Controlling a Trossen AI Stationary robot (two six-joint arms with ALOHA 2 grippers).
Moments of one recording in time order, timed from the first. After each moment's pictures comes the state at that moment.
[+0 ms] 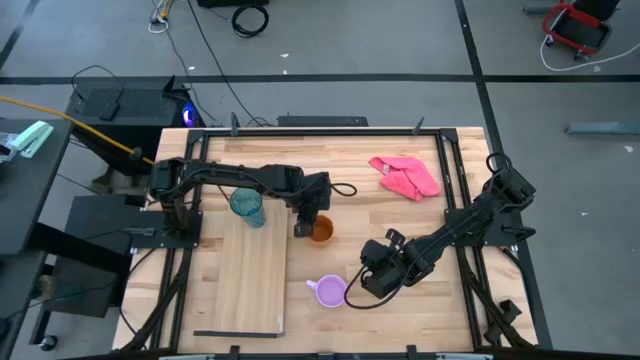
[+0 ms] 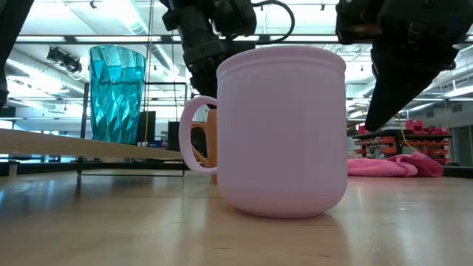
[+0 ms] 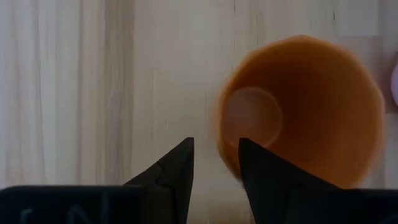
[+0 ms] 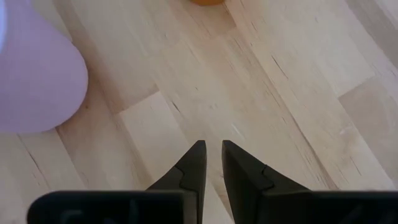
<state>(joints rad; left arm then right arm) 0.08 1.85 1.42 -0.72 0.07 0.08 0.56 1.69 1.08 -0.75 0.45 1.04</state>
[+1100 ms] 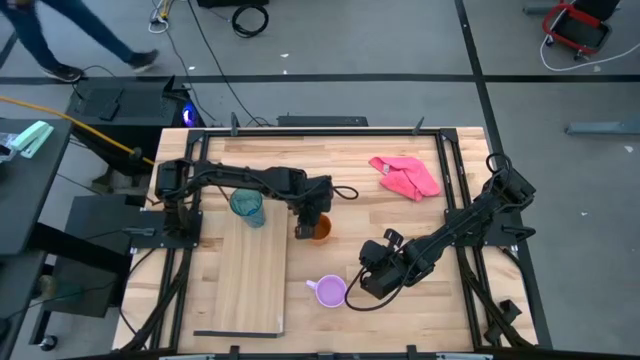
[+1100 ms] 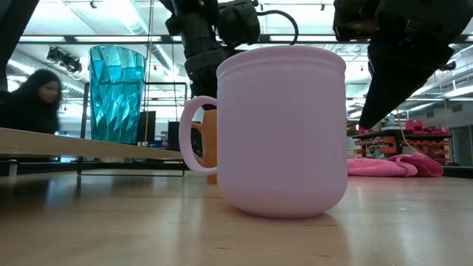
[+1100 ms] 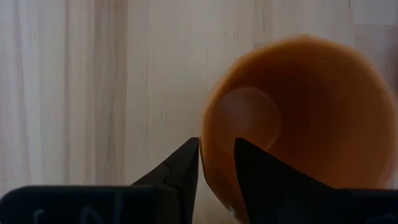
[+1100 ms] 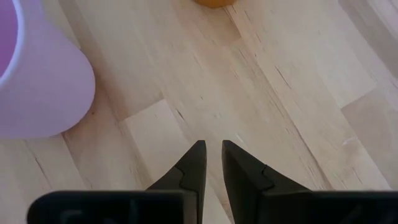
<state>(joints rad) 0.08 1.90 1.43 -0.73 0.06 0.06 0.56 1.69 1.08 -0.73 0.46 1.01</state>
